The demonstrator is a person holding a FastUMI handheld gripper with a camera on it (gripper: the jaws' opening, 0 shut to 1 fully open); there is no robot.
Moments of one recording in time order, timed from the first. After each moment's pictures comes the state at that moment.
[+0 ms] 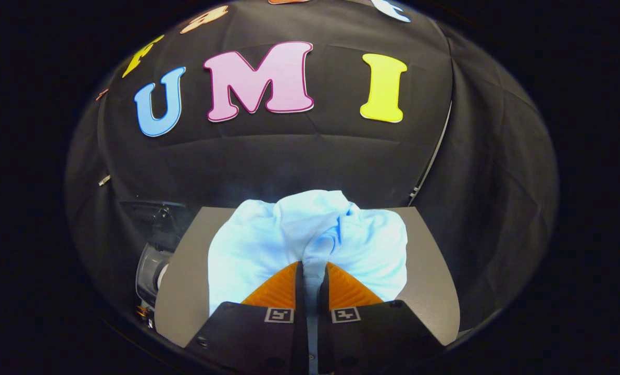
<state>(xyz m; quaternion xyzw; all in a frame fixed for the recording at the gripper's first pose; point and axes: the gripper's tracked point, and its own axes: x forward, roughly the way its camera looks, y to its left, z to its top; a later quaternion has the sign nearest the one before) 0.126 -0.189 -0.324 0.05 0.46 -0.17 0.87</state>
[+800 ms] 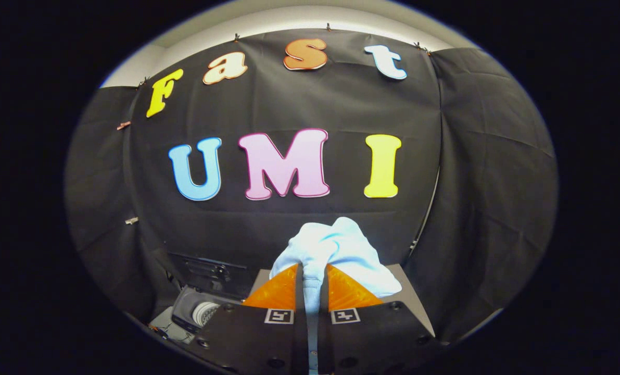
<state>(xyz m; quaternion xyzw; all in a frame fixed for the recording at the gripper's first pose) 0.157 -0.109 -0.125 0.04 0.29 -0.14 0.95</state>
